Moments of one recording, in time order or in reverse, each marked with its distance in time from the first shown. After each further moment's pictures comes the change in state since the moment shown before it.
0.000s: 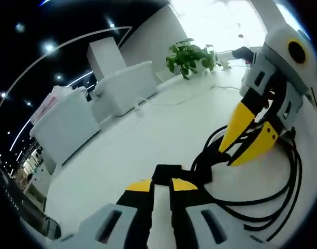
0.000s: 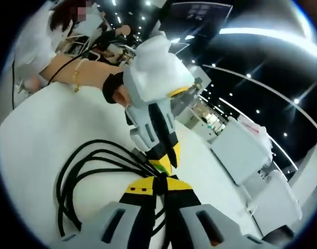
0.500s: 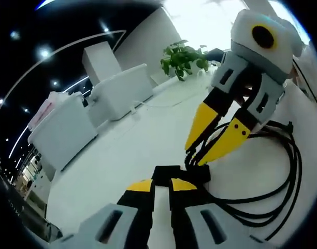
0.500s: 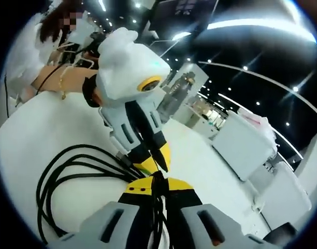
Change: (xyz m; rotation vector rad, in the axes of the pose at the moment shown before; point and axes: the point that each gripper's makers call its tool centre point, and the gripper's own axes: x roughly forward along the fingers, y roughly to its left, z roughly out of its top) left arm 0.000 -0.004 0.000 0.039 -0.023 -0.021; right arm 0.021 -0.017 -0.007 0.084 -0.004 0.004
